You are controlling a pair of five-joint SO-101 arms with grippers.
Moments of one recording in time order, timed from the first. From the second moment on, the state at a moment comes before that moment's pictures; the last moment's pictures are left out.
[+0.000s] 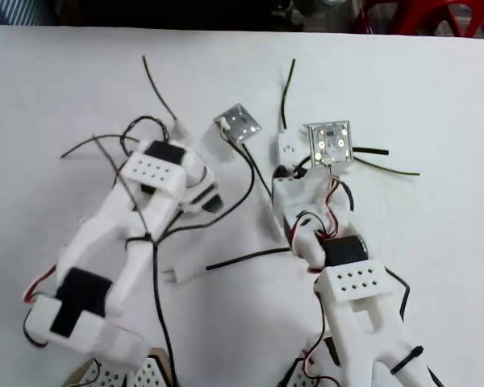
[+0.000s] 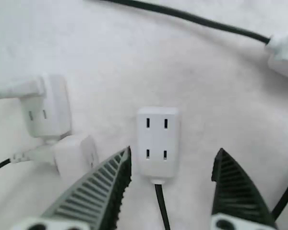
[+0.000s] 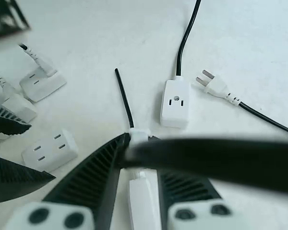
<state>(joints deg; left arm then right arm) 13.1 1.6 21.7 57.1 -31.0 -14.8 -46.7 62.8 27.8 -4.2</state>
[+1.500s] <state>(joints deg) -15.3 -66.1 78.9 41.5 -12.2 -33.4 2.7 25.2 37.6 16.3</state>
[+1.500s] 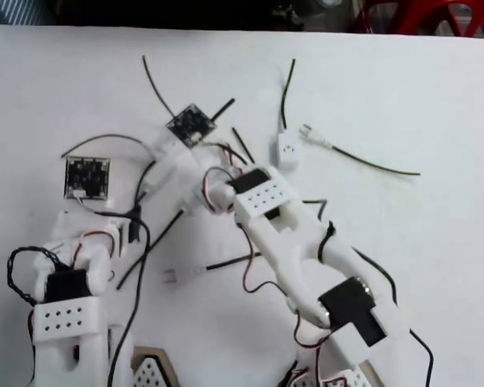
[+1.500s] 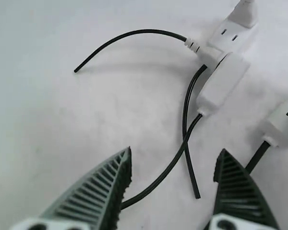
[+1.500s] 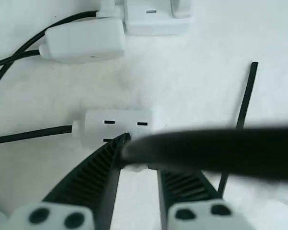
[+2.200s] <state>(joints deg) -15.3 -66.1 78.9 41.5 -12.2 -33.3 7.2 23.2 33.3 16.6</state>
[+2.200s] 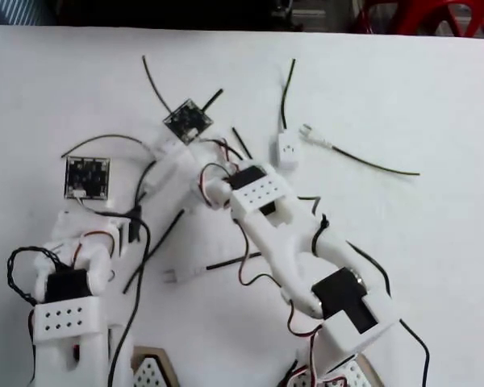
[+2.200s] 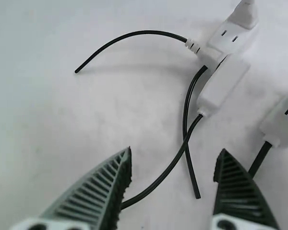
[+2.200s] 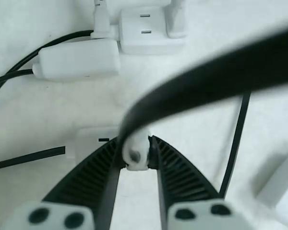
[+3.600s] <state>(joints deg) -15.3 -66.1 79.2 41.5 -12.2 -33.1 10.7 9.2 37.6 4.7</state>
